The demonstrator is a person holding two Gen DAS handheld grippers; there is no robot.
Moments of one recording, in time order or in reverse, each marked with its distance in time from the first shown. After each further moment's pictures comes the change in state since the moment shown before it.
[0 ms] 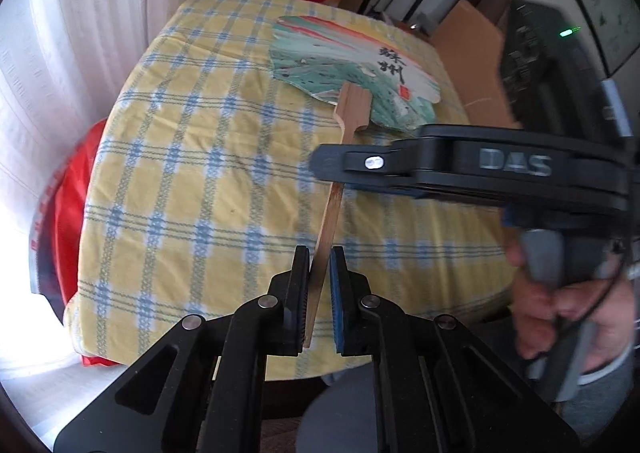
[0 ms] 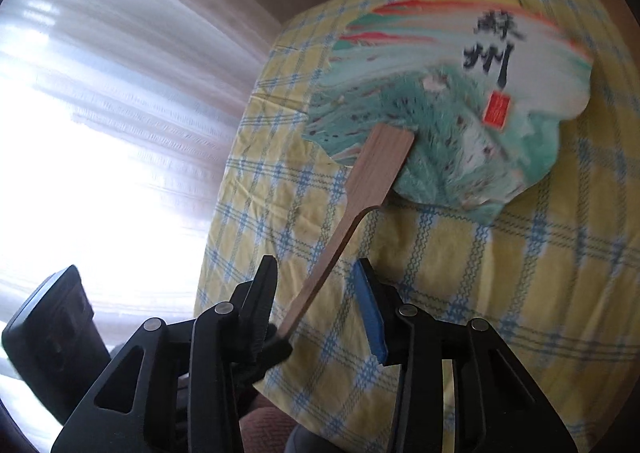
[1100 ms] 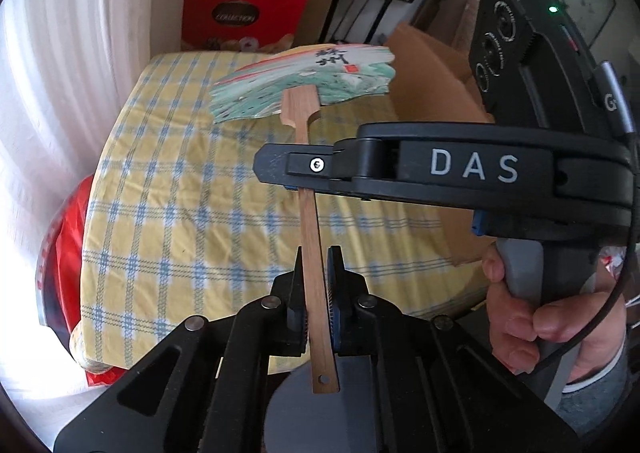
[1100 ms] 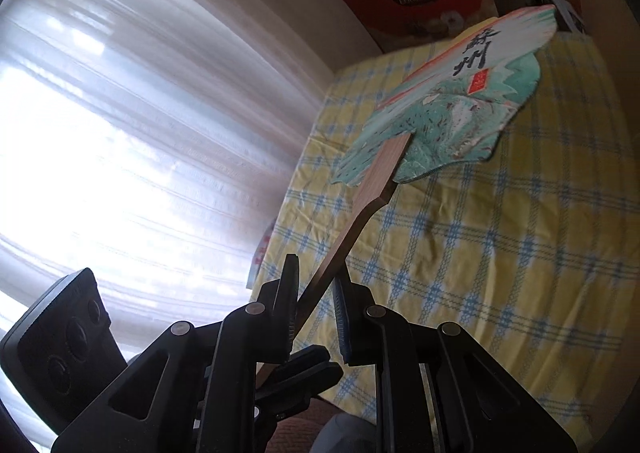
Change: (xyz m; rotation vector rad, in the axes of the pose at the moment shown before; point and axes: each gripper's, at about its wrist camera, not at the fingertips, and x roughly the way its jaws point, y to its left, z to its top) left arm -0.039 -0.057 0.007 0.120 -0.115 -0.027; right arm -0.060 0.034 -0.005 -0.087 -0.145 0.085
